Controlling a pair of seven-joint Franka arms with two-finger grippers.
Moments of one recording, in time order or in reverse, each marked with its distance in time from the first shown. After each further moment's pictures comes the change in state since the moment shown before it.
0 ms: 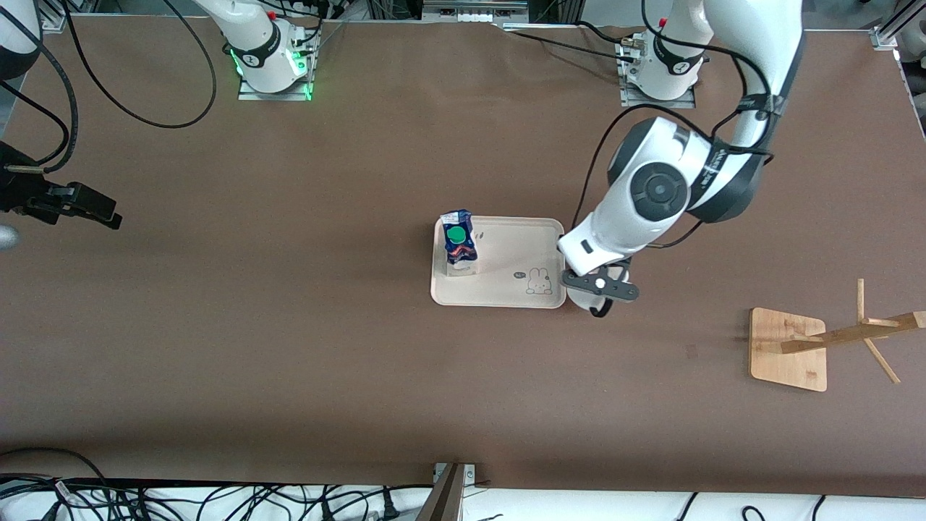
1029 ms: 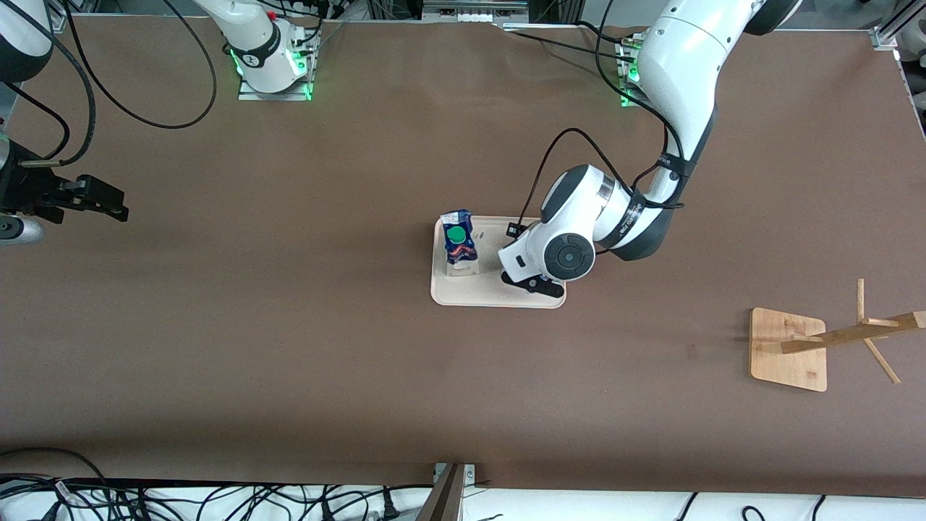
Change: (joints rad) left arm -0.105 0.250 0.036 0.189 -0.196 -0.211 0.000; right arm -0.019 -0.002 0.035 -0.009 -0.027 -0.014 -0.098
